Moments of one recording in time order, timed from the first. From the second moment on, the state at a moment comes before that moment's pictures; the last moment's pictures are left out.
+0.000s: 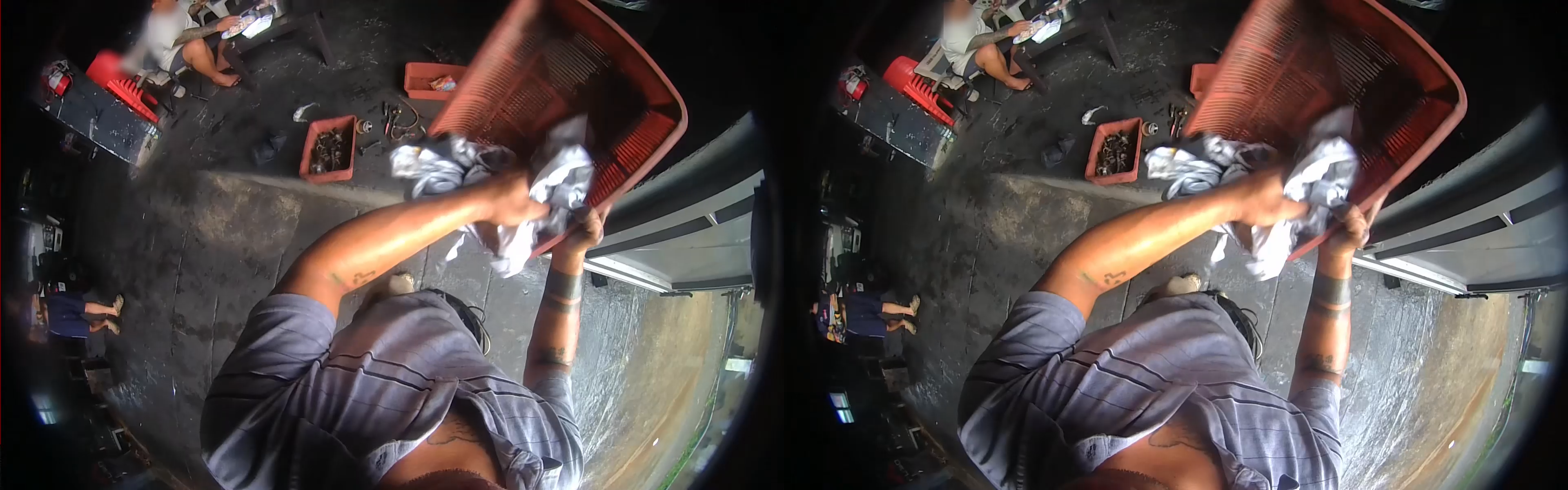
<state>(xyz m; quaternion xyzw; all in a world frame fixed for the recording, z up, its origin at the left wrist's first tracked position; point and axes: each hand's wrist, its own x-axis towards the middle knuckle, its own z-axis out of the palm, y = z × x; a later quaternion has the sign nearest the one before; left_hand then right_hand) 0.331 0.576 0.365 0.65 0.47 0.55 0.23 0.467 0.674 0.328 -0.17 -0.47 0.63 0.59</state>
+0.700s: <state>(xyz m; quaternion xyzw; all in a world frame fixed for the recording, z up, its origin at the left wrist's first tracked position) 0.222 0.475 0.332 0.22 0.66 0.70 0.18 0.660 0.740 0.245 -0.20 -0.44 0.49 0.72</state>
